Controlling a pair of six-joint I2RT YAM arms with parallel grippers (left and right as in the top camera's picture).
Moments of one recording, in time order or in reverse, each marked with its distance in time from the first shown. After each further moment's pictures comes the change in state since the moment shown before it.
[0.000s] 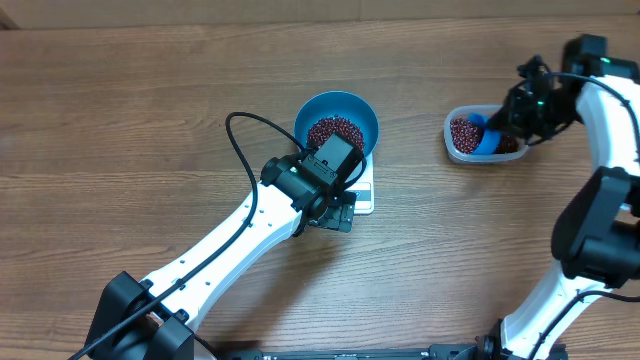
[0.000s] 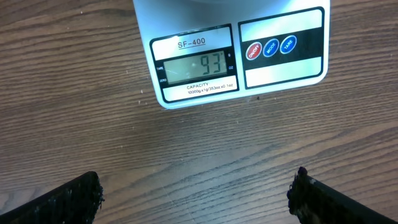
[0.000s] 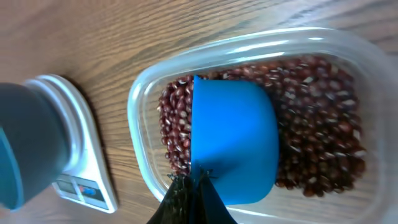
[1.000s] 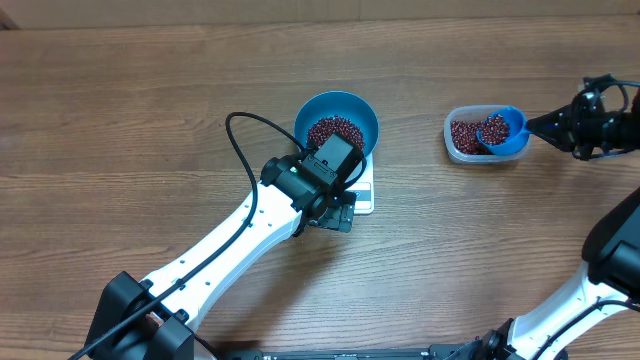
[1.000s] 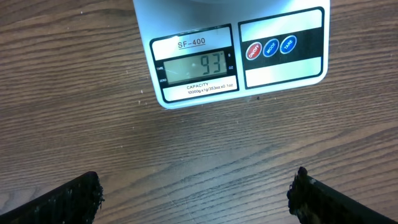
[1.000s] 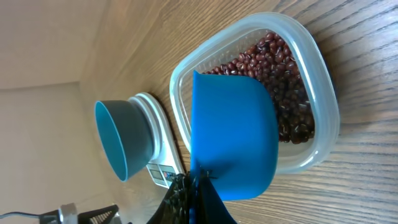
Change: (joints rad) left arm 0.000 0.000 0.000 0.000 0.000 0.000; right arm -0.264 0.002 0.000 -0.143 -0.372 -0.046
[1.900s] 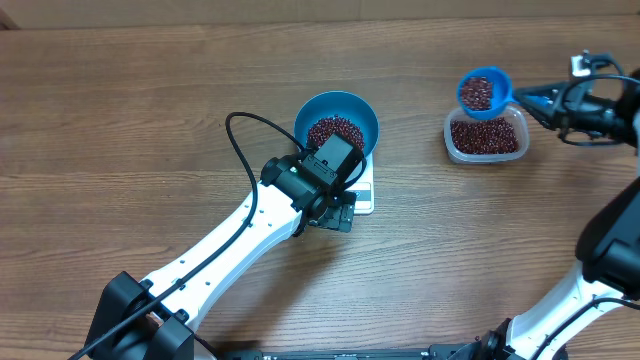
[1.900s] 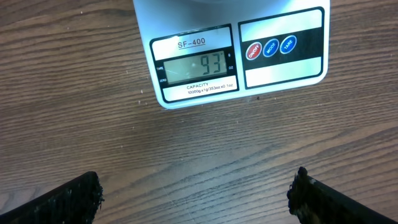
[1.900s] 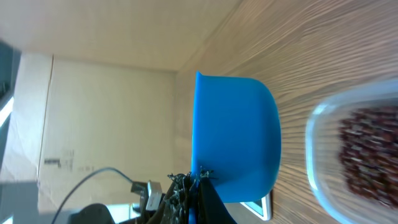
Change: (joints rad) left arm 0.000 0.000 0.000 0.000 0.000 0.000; right arm 0.077 0.000 0.000 0.023 -0.431 -0.108
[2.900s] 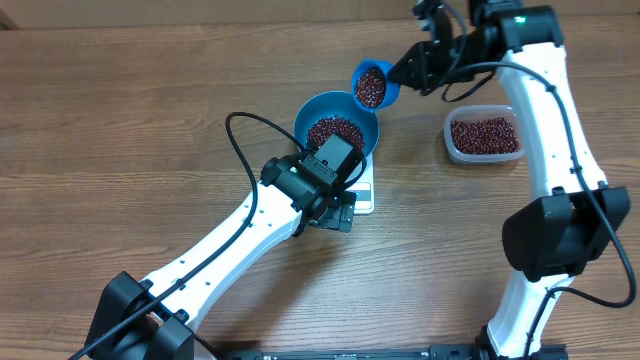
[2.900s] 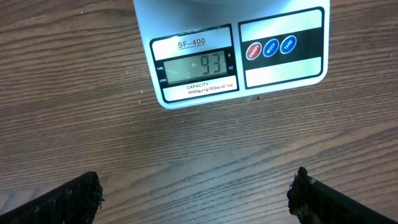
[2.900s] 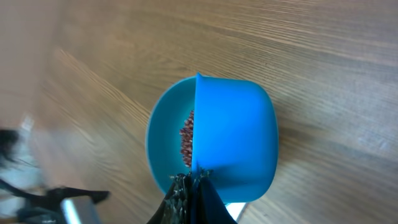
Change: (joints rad) left arm 0.000 0.000 0.000 0.000 0.000 0.000; right arm 0.618 0.006 0.376 0.058 0.644 0.085
